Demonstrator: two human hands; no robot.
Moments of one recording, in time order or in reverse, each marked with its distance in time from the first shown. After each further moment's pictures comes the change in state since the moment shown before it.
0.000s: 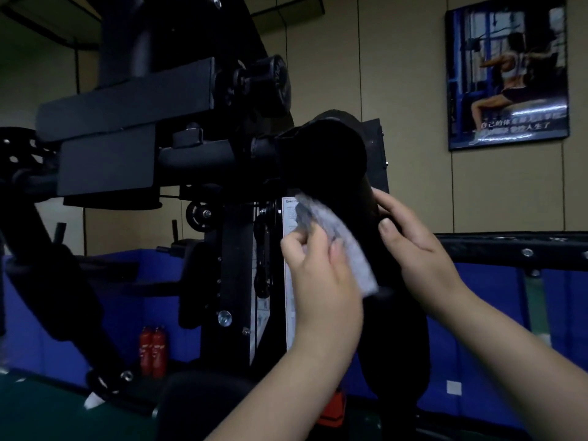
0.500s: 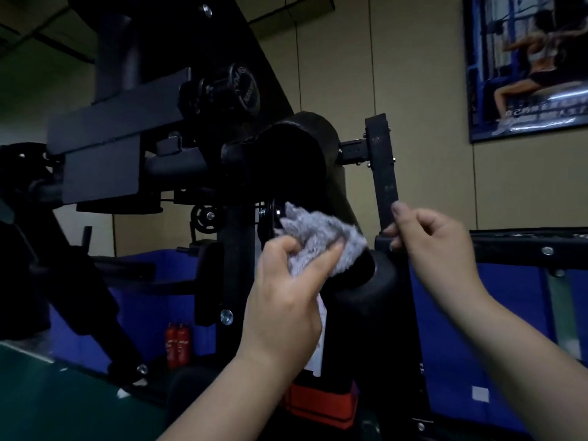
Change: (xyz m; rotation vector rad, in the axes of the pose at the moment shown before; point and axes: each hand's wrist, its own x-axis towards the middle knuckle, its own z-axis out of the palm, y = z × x) left_hand -0.007 -0.023 -0.019 0.560 -0.014 0.590; right_hand 0.003 0.014 -0.037 -0.031 0.341 0.196
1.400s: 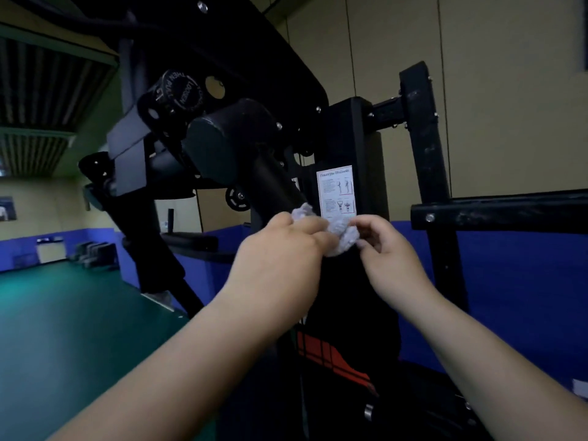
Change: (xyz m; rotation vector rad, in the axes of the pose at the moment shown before) left_hand 0.049 0.102 0.002 0.606 -0.635 0.000; right_hand -0.010 0.063 -0.021 0.252 -0.452 0.130
